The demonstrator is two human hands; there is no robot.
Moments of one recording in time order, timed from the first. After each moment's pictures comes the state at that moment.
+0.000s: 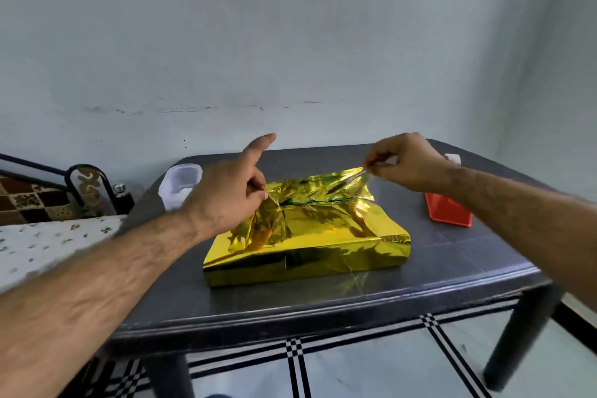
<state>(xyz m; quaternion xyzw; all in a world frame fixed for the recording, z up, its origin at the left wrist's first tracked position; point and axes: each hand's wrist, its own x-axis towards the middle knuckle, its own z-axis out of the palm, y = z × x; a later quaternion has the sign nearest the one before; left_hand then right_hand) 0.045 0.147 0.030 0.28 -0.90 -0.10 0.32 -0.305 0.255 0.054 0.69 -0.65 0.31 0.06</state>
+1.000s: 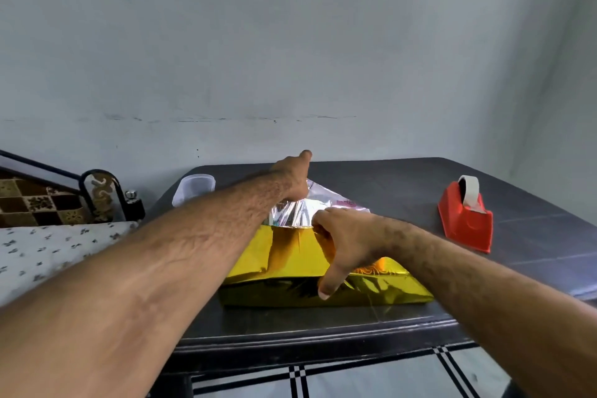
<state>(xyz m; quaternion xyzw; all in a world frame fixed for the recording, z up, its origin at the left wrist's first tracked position) -0.075 0.072 0.043 0.43 -0.89 -0.03 0.16 -0.167 0.242 0.030 0.73 -0.68 -0.02 -0.09</state>
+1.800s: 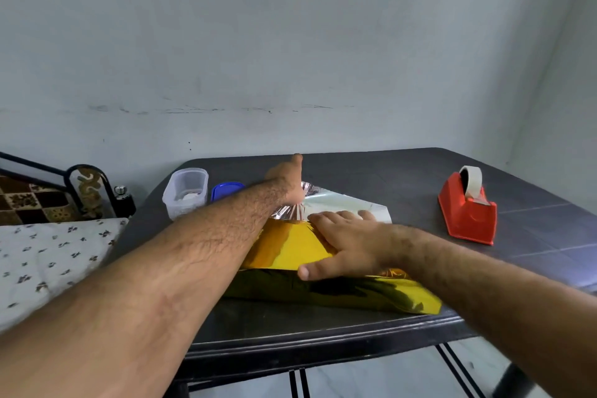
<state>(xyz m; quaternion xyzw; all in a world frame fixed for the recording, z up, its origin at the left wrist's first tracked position) -0.087 0.038 -0.004 0.46 -0.87 -0.07 0.18 -0.162 0.246 0.015 0.70 -0.70 -0.08 -0.10</state>
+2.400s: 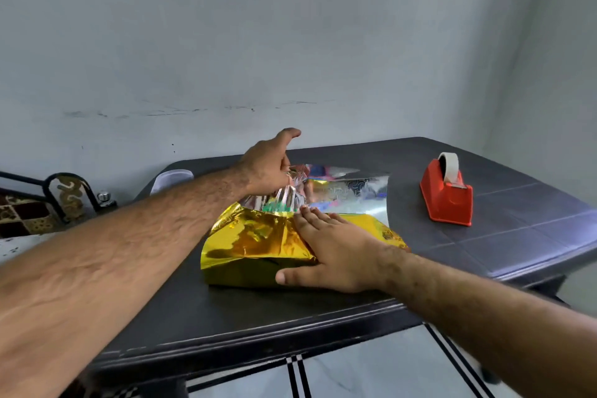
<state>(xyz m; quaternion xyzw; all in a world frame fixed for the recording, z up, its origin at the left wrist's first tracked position) -0.043 0.070 0.044 0.28 -0.92 -0.09 0.25 -0.142 0.267 -0.009 0.72 -0.69 0.00 -0.04</state>
